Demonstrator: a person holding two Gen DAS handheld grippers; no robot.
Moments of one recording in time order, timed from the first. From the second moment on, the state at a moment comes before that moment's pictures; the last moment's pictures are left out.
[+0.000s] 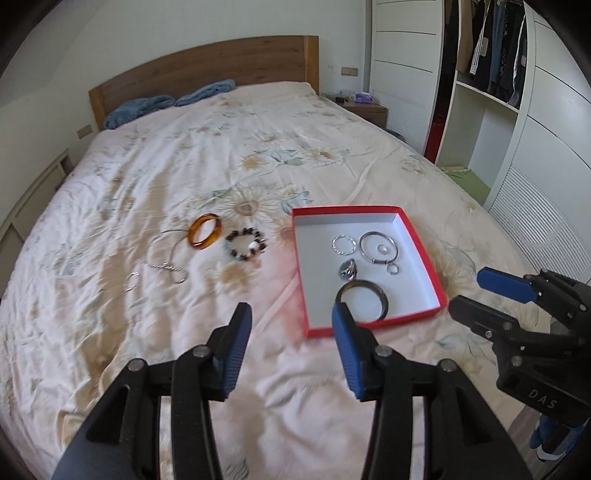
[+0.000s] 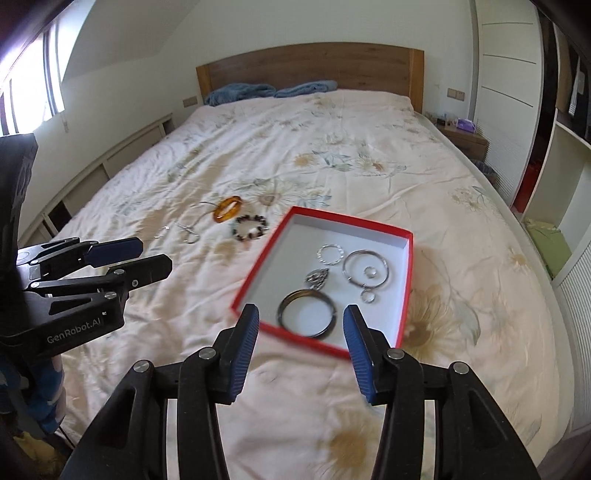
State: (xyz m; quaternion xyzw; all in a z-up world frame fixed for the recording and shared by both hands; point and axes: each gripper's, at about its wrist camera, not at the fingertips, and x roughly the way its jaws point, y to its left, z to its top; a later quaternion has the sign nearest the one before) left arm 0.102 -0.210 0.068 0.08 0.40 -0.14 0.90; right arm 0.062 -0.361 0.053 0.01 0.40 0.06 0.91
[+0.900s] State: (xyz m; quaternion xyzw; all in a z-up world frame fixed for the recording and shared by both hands) left arm 0.042 -0.107 0.060 0.05 0.40 -0.11 0.91; right arm 0.011 -0.281 0.046 0.00 0.42 0.12 0.90
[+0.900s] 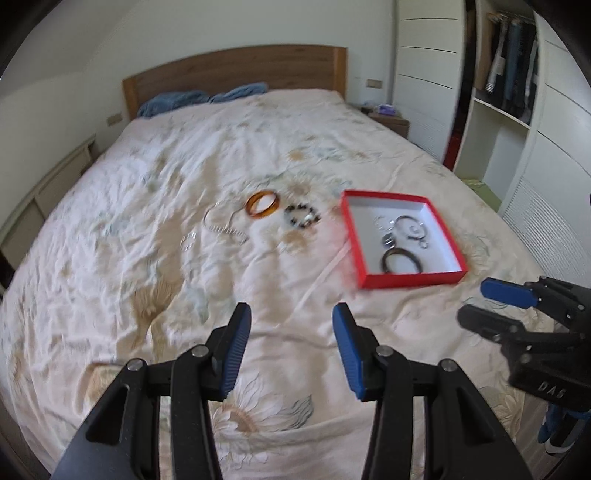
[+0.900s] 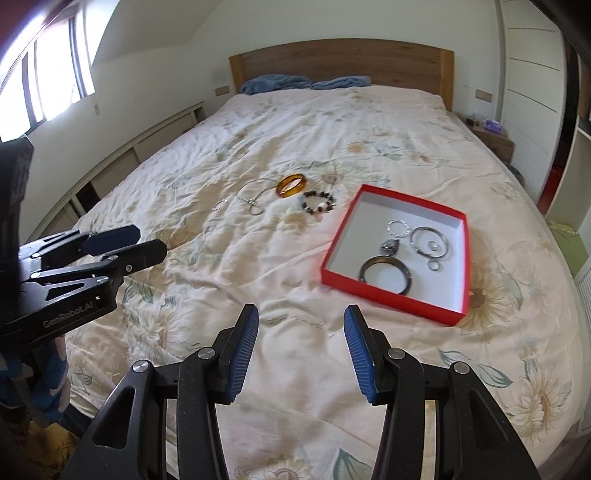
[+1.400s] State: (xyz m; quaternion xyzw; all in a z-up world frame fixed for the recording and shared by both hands) left arm 0.115 -0.030 -0.007 -0.03 0.45 -0.03 0.89; right arm 0.088 -0.241 0.005 0.00 0.45 0.16 0.88
